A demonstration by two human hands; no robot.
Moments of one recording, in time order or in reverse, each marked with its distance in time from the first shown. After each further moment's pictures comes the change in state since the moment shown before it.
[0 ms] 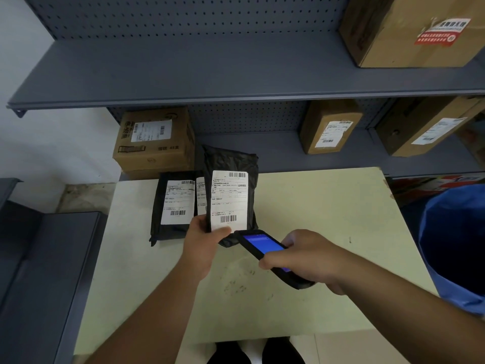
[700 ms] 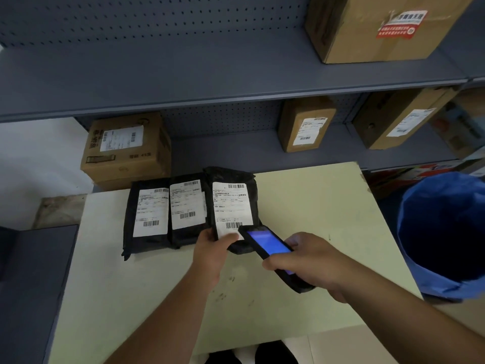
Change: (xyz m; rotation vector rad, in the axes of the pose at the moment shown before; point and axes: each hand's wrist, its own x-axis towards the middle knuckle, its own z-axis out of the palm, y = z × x) left_hand 0.010 -0.041 0.065 0.109 -0.076 -0.096; right_hand 0.004 0.045 -0.041 0.142 0.095 0.041
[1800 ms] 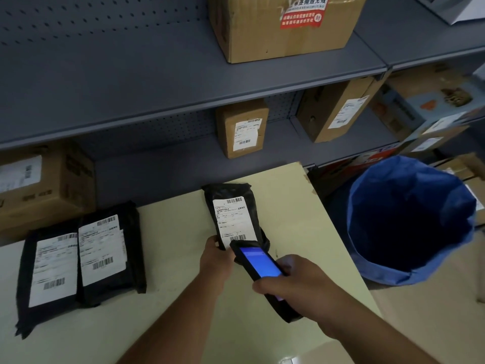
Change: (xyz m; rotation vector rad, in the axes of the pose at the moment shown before) left_hand 0.026 0.013 0.199 0.509 -0.035 -0.147; right_hand 0.049 0.084 -0.108 0.245 0.099 0.090
